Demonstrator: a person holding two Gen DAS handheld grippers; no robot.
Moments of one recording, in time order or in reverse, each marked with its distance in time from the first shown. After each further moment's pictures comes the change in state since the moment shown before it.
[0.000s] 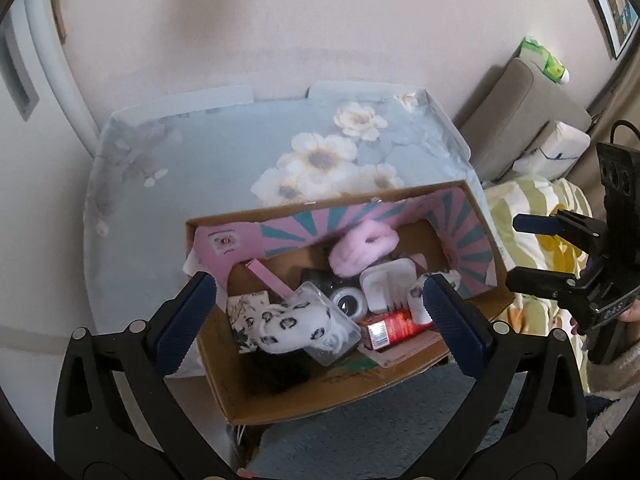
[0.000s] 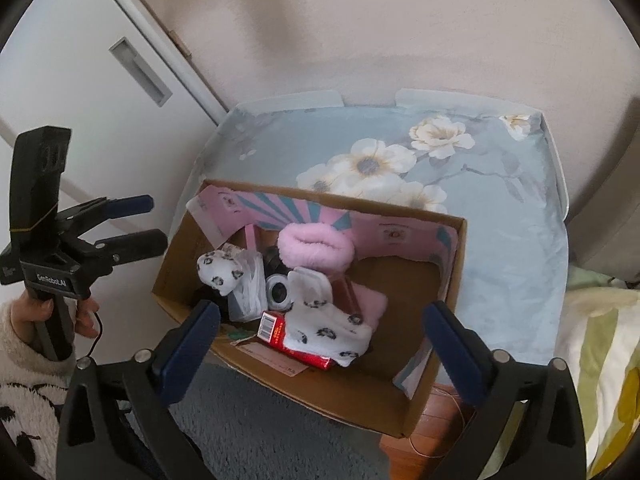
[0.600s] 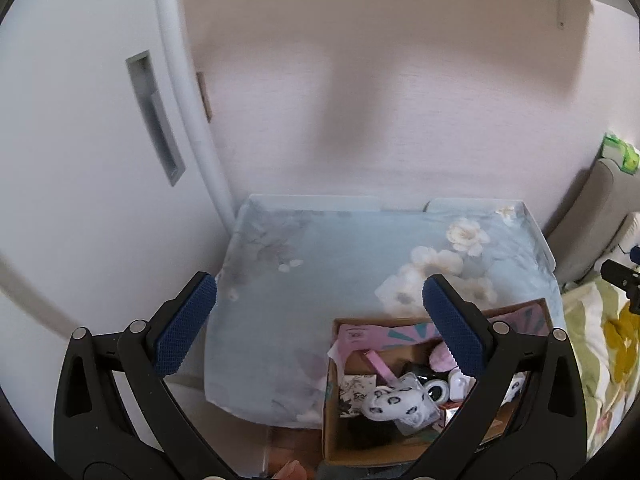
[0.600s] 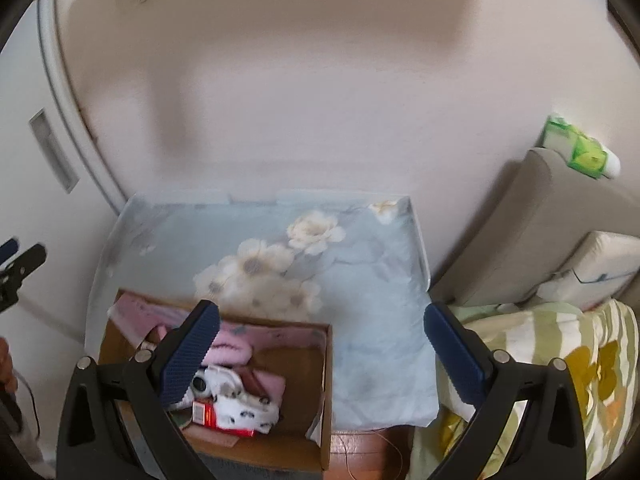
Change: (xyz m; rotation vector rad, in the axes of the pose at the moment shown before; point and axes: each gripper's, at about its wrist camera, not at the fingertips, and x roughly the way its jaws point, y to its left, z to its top) left arm -0.082 0.039 0.032 -0.148 -0.322 0.392; right arm -0.065 0.008 0.055 0.110 -0.228 -0.461
